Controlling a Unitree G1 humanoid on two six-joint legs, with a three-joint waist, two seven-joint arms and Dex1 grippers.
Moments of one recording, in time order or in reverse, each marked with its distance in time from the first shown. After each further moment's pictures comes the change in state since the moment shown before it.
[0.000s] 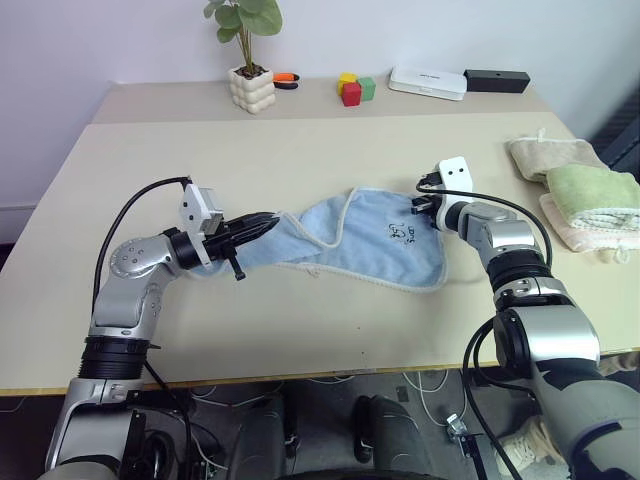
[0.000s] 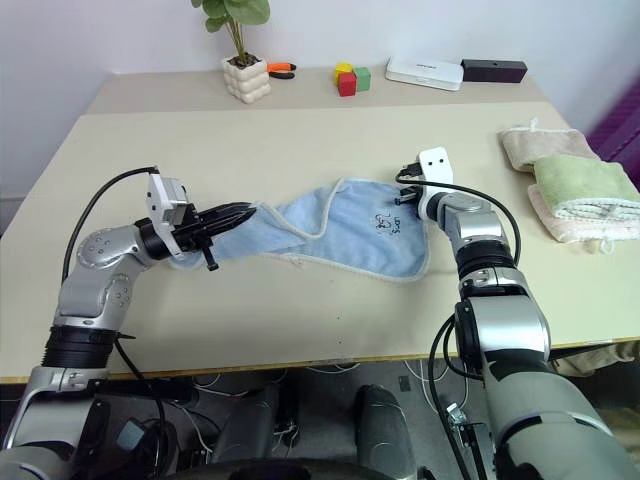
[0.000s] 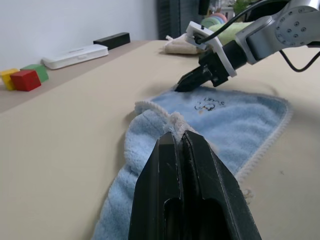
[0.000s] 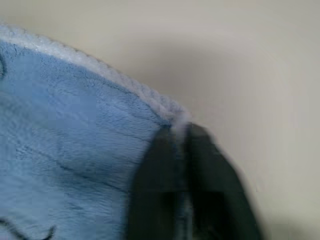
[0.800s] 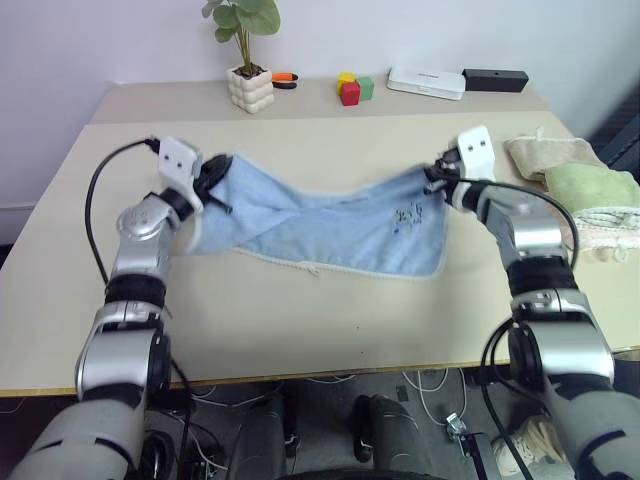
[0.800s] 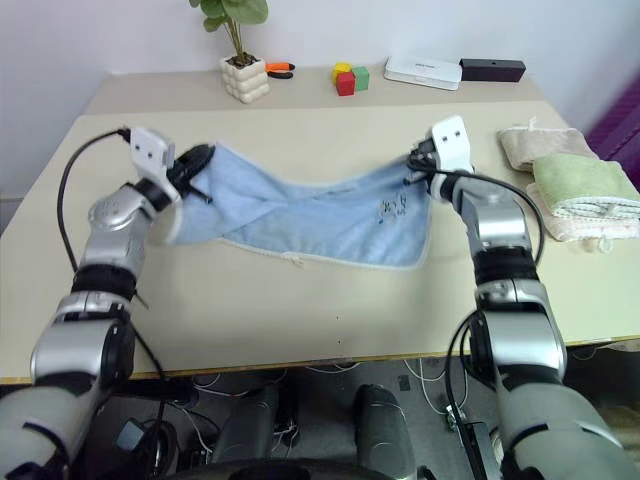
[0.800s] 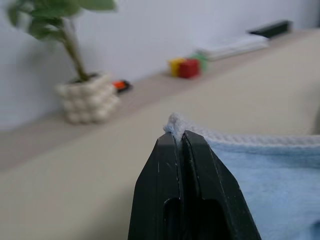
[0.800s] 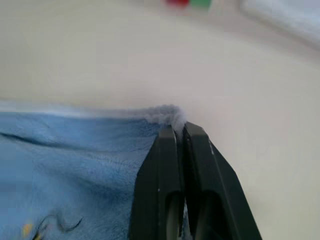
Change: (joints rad) left arm -0.585 -0.063 0.070 1.001 0.317 -0.449 0.486; right arm -0.051 -0.018 -0.004 -0.119 -0.039 -0.125 -0.045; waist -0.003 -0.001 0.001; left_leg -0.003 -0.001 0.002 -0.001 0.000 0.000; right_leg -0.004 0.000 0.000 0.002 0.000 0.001
